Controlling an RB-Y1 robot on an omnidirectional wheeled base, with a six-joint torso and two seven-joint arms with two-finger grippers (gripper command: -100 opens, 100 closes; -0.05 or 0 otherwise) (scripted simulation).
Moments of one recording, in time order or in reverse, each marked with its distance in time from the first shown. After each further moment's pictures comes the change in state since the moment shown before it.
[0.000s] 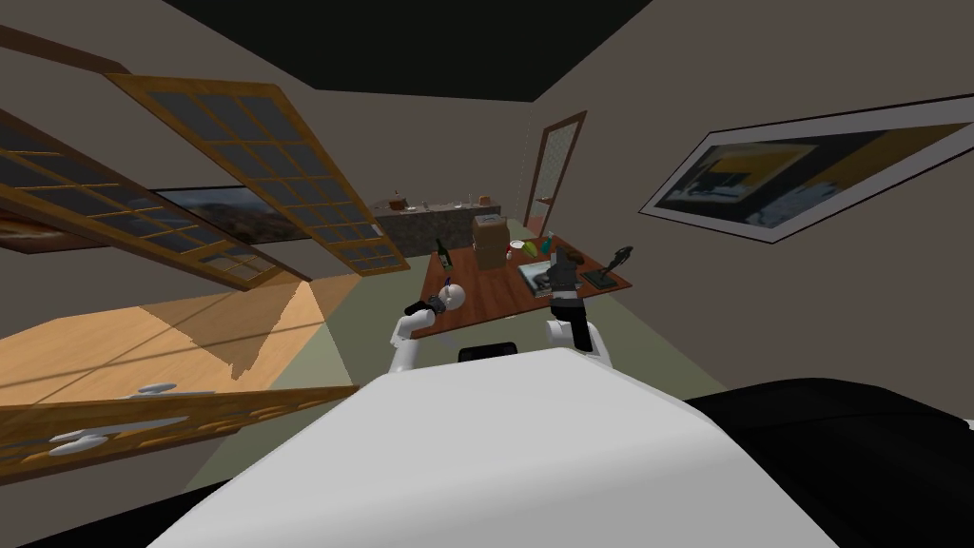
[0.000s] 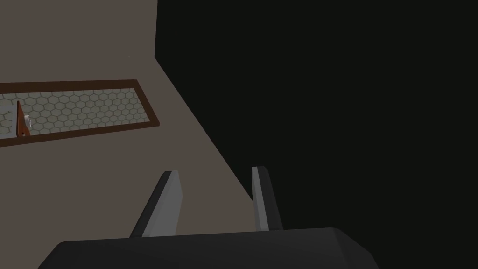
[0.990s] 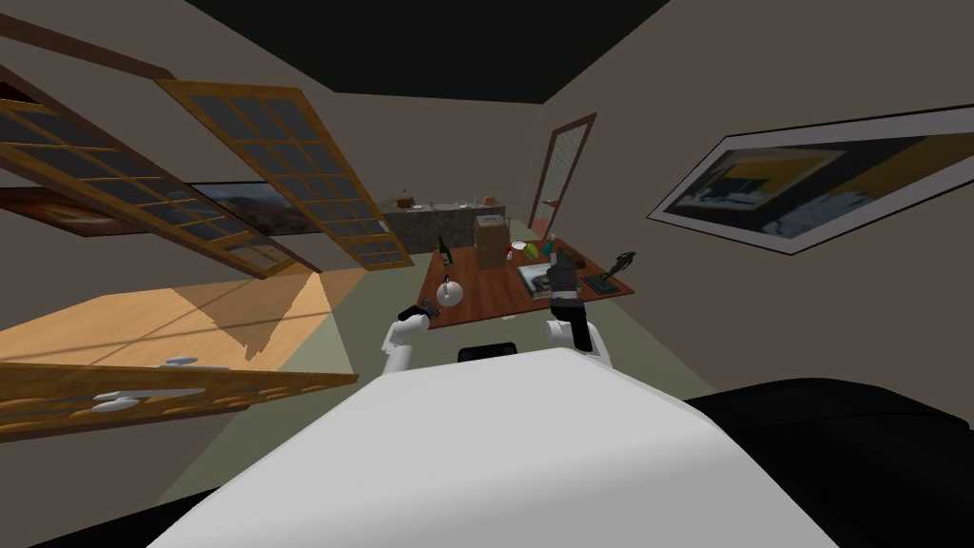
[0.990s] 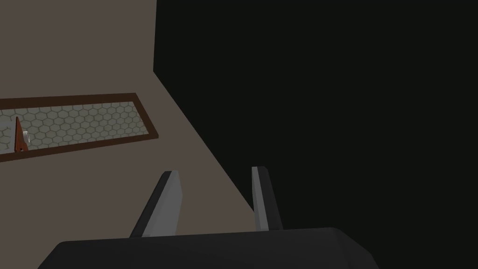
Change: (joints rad) left arm 0.051 0.040 0.022 -0.016 -0.039 -0.015 0.022; right arm 0.000 0.000 0.000 0.000 0.000 0.000 0.000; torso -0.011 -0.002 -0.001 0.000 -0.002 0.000
